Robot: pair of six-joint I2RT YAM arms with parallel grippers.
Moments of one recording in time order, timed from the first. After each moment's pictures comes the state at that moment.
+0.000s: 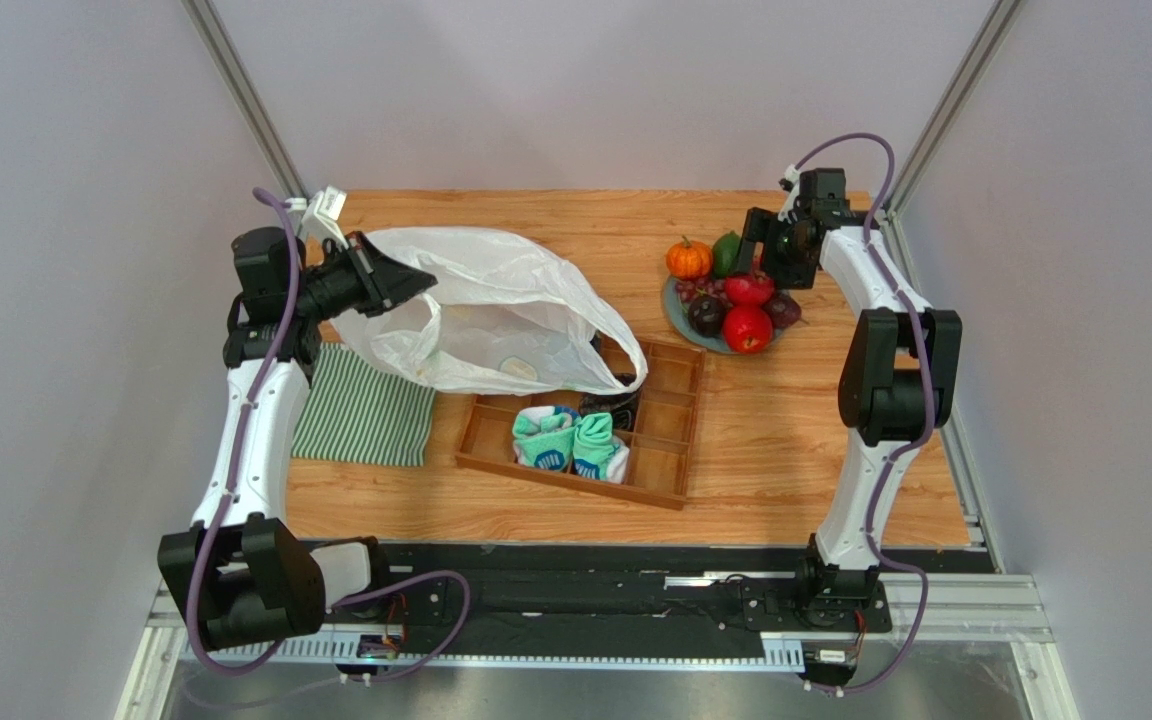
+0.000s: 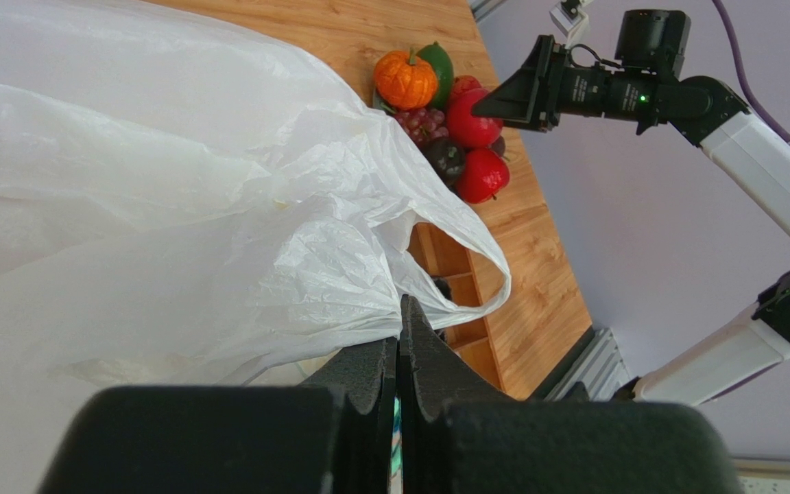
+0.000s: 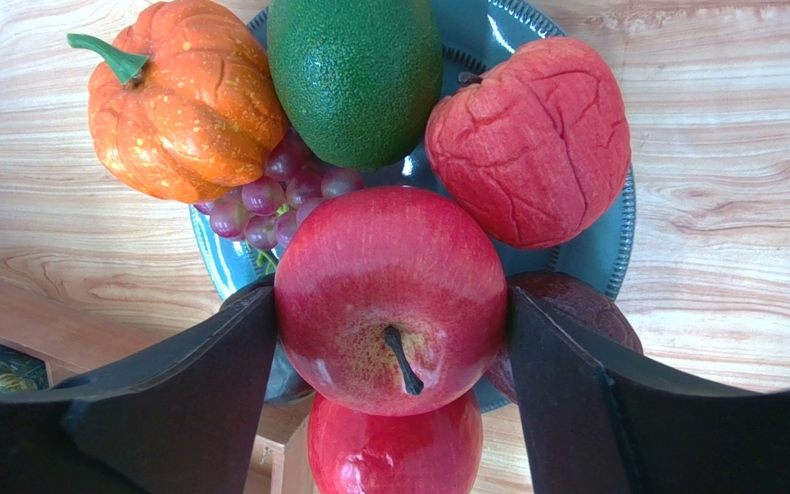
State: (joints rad) left arm 0.17 1.20 1.05 -0.20 0.90 -0.49; right arm -0.02 2.03 1.72 -0.63 -0.23 0.20
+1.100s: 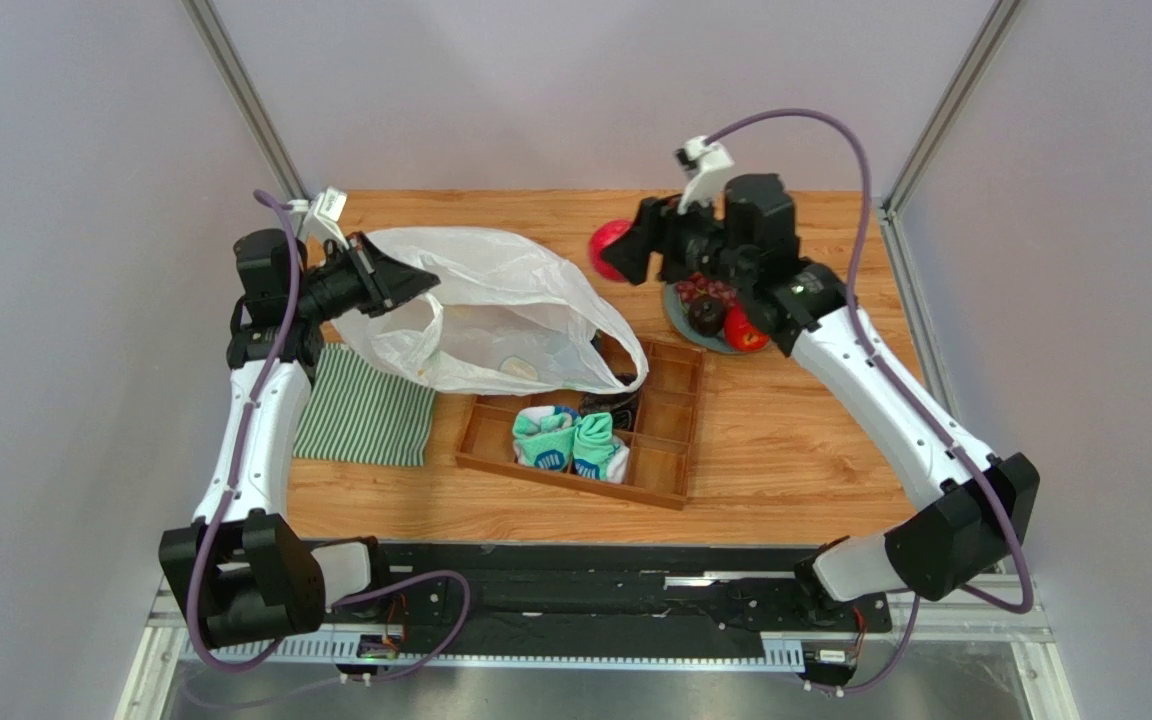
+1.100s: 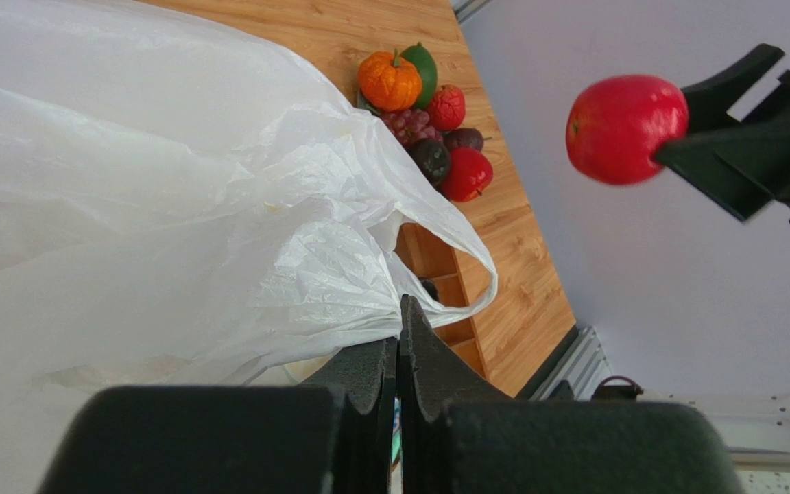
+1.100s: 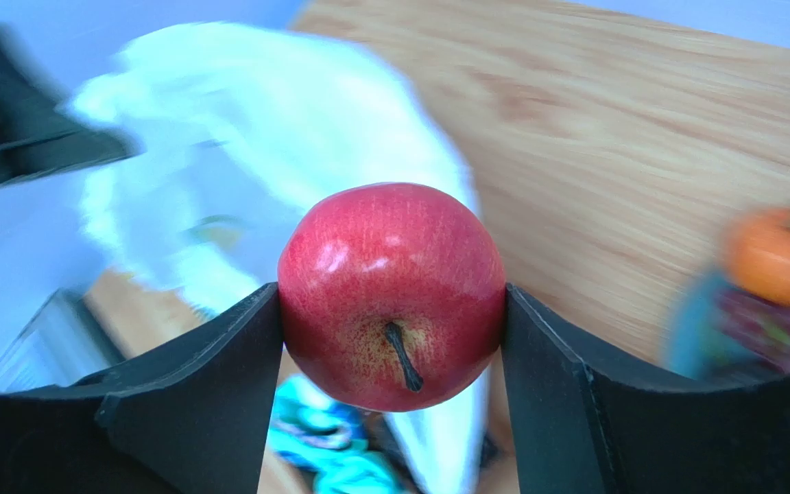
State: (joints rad) left arm 0.17 1.20 1.03 -0.14 0.93 -0.53; right arm 0.42 1.43 1.45 -0.32 -0.28 0.30
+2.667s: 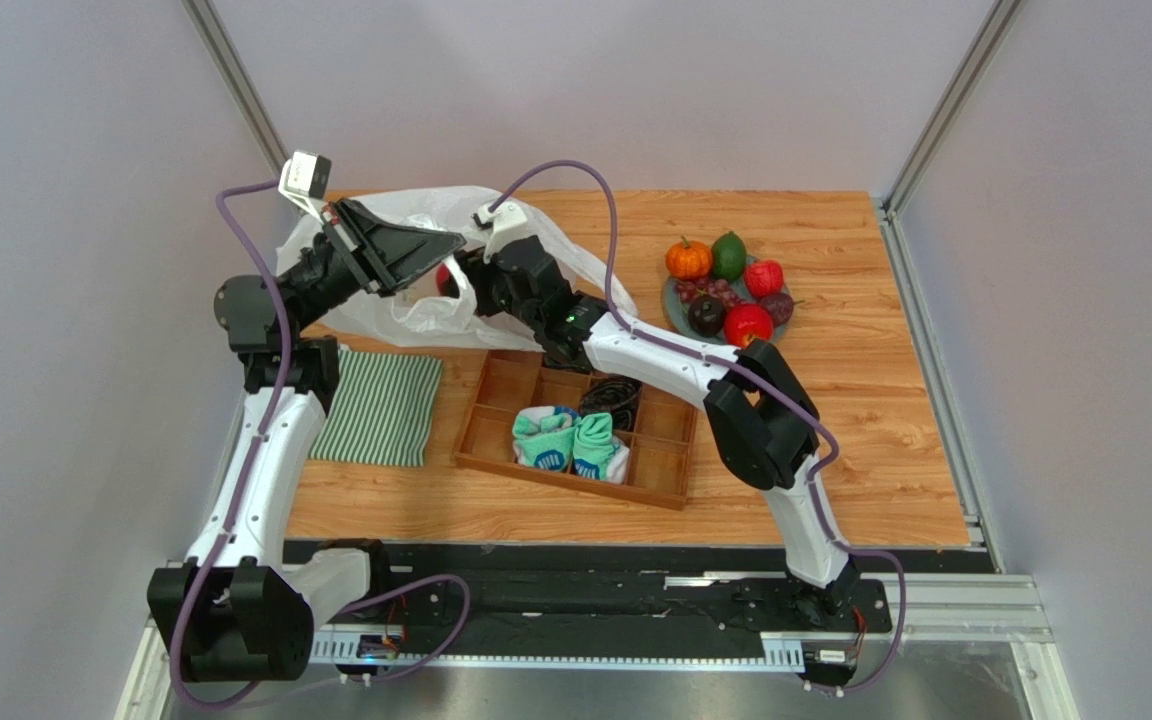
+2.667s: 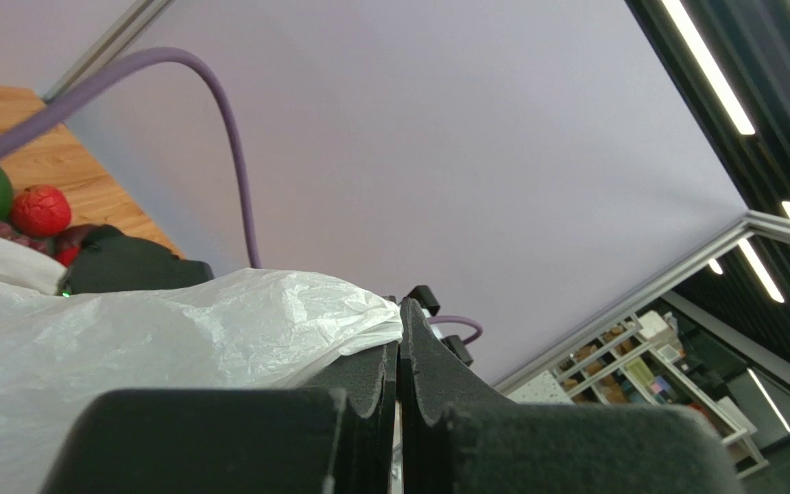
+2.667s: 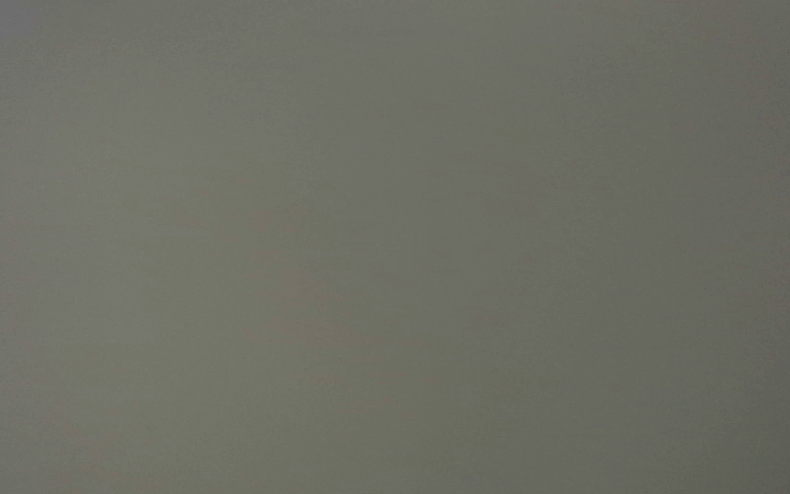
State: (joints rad) left arm 0.02 1.08 0.96 0.83 0.99 -1.57; right arm 0.87 2.14 1.76 0.15 0.14 0.31
